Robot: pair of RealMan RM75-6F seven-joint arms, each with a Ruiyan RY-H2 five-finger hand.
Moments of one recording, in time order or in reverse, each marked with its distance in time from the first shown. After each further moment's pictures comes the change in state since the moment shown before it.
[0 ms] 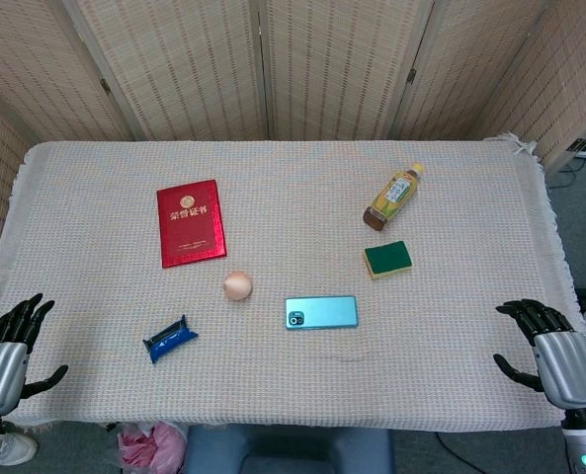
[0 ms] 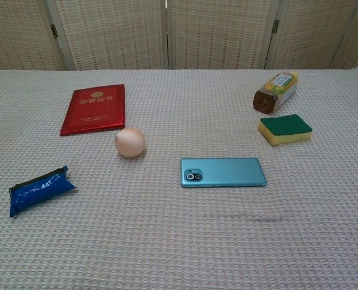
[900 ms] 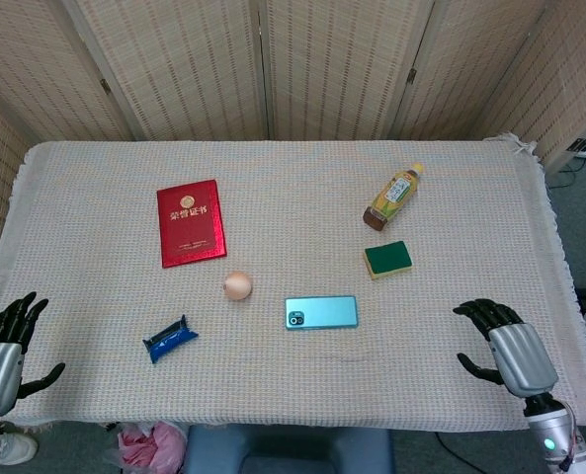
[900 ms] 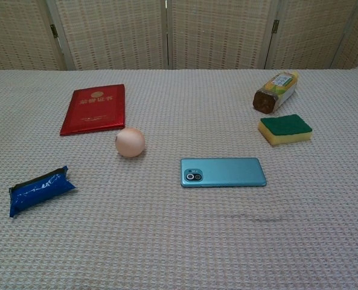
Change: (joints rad) left arm 0.013 -0.021 -0.006 0.025 0.009 0.035 -0.011; right arm 0.097 -0.063 0.003 -0.027 -0.008 -0.164 -0.035
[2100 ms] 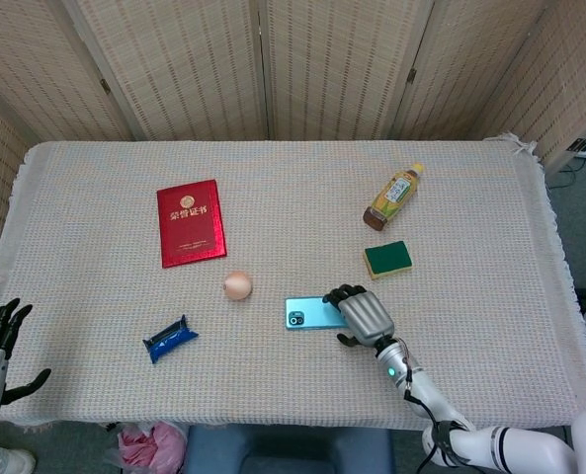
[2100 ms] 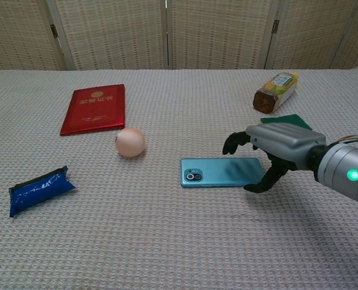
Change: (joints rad) left arm 0.021 0.016 0.007 0.054 -0.020 -0.005 -0.069; right arm 0.454 -0.528 0.146 0.240 0.459 -0.453 -0.435
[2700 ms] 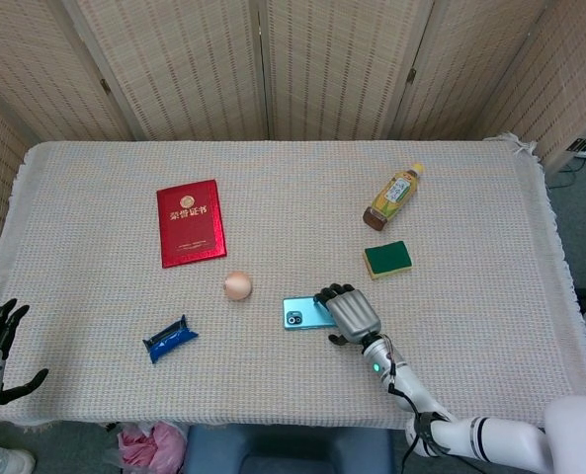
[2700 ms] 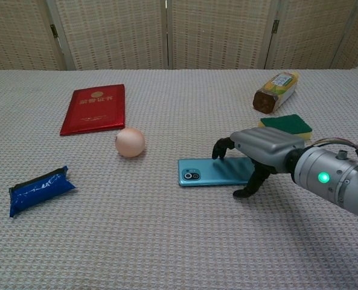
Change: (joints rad) left arm 0.003 -0.005 -0.003 0.023 -0.007 -0.003 -0.021; right arm 0.079 -0.069 -0.014 0.069 0.093 -0.009 -0.075
